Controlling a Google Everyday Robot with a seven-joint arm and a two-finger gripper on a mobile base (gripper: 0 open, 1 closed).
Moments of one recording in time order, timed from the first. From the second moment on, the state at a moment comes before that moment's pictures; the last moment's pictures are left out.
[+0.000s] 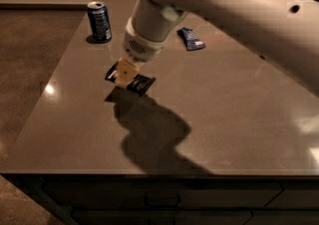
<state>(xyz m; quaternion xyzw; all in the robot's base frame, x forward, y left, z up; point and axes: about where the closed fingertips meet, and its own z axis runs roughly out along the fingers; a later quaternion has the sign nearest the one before) 0.553 0.061 0.894 -0.54 0.81 0.11 0.21</state>
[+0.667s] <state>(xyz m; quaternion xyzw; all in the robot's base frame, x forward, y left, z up) 0.622 -0.024 0.902 -0.45 0.86 0.09 0.23</state>
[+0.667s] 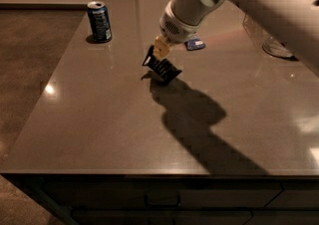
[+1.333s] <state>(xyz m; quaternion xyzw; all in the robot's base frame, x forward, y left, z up) 0.669 -0.078 0.908 -0.38 0.88 0.07 0.27</state>
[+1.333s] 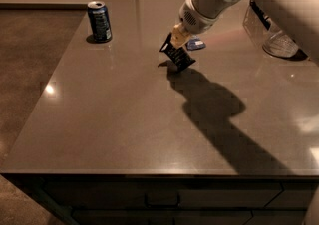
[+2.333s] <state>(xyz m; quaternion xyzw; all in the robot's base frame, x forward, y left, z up) 0.710 -0.135 0.917 -0.32 0.90 0.03 0.29</state>
